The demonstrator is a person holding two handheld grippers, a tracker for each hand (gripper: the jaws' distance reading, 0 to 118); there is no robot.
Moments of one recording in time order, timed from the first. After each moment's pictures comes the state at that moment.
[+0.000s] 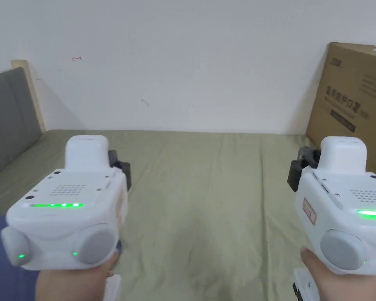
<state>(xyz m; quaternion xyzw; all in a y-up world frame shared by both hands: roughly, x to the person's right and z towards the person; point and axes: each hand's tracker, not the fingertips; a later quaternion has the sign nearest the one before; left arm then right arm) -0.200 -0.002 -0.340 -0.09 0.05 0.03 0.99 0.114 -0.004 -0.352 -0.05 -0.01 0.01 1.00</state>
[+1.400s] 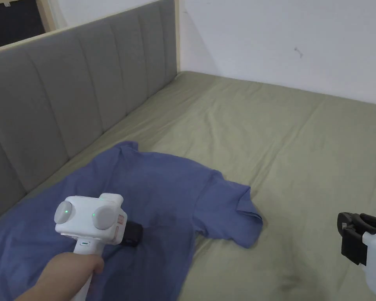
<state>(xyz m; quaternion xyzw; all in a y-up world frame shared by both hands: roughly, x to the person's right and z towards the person) -0.528 -0.258 -0.406 -0.51 0.15 0.08 0.84 -0.072 -0.120 -0.432 -0.28 0.22 0.08 0.93</state>
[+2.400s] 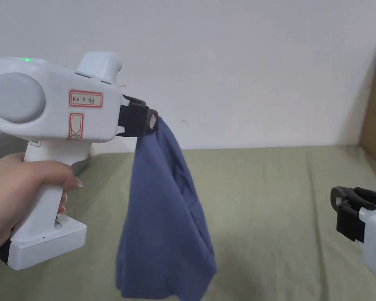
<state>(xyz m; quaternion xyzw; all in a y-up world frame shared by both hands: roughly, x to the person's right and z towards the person) -0.232 0.172 -0.373 -0.20 -0.19 -0.06 0.96 0.138 0.012 -0.324 -0.12 0.09 0.00 0.99</state>
